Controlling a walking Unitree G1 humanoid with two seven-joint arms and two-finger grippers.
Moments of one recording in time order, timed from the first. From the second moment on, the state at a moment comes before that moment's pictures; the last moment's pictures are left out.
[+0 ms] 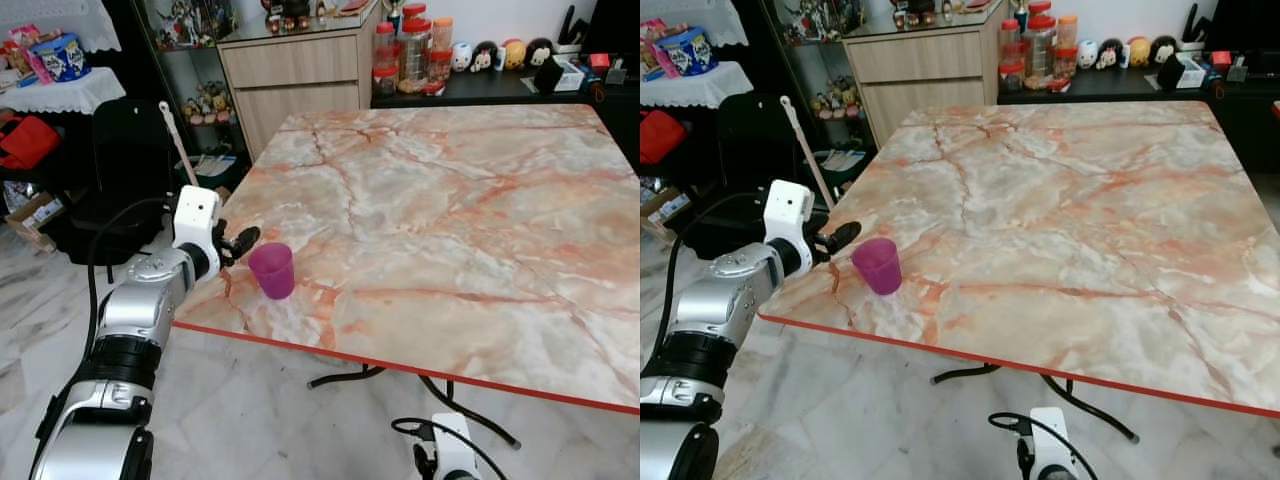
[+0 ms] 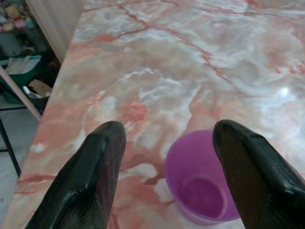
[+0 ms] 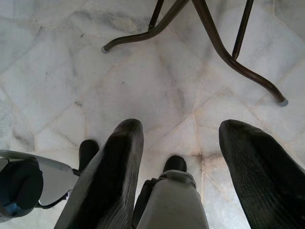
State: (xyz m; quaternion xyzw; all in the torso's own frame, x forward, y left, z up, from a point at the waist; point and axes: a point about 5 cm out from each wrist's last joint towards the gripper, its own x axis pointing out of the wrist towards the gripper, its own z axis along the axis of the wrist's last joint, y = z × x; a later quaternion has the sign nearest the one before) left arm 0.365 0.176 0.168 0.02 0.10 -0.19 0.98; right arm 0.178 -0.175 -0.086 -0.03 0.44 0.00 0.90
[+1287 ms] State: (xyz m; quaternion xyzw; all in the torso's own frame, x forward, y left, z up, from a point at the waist) left arm 0.359 0.159 0.150 0.06 0.16 -0.22 0.96; right arm 0.179 -0.177 -0.085 -0.03 0.44 0.00 0.90
